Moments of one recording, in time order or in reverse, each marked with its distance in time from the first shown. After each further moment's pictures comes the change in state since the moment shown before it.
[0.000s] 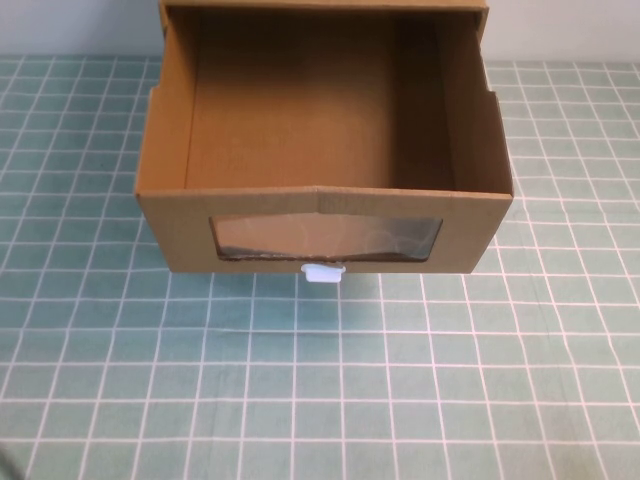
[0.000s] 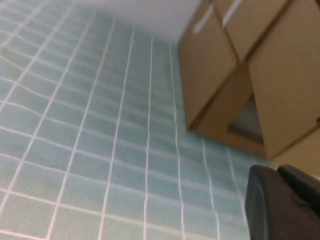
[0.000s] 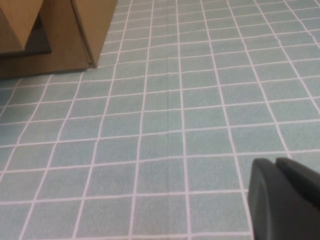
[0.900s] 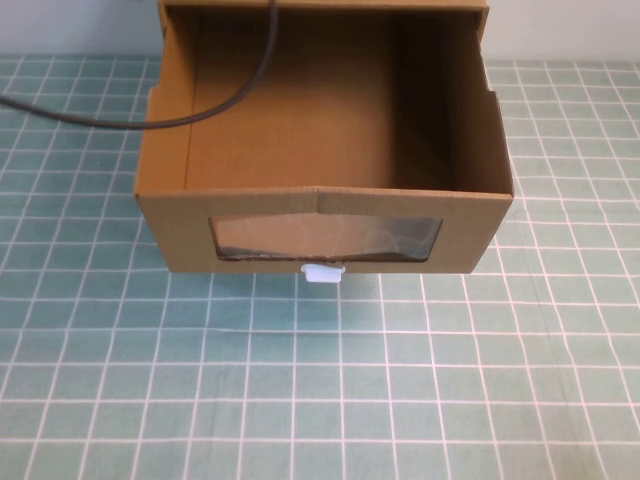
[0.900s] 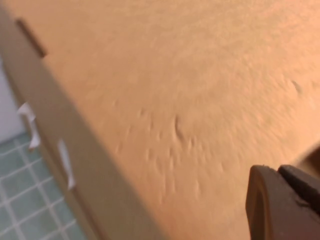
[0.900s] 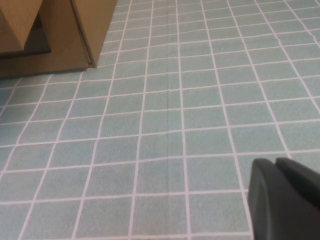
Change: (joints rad) right arm 0.000 0.000 0.000 0.000 0.000 0.000; left arm -0.118 1.464 -1.456 -0.411 0.359 0.896
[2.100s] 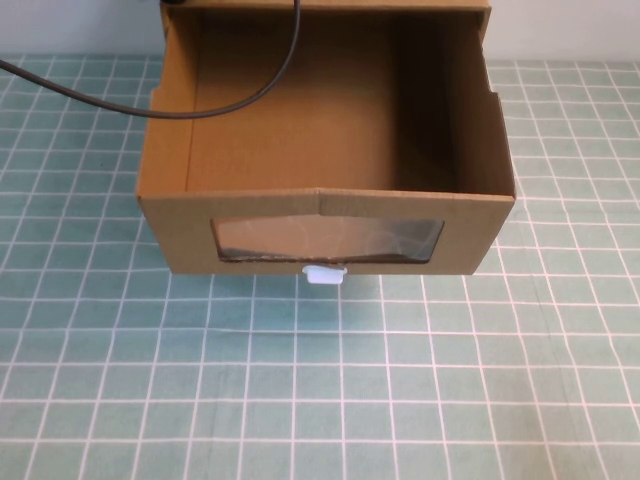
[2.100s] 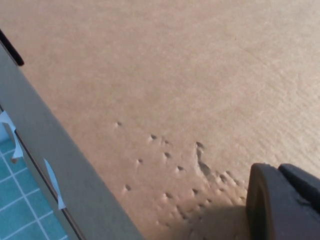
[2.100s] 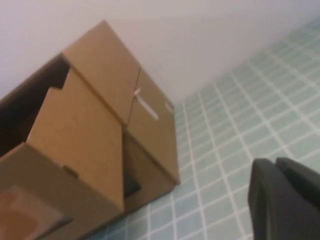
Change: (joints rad) right arm 0.000 0.000 -0.002 0.480 -0.293 0.000; left arm -0.018 0.143 -0.130 -0.010 0.016 0.007
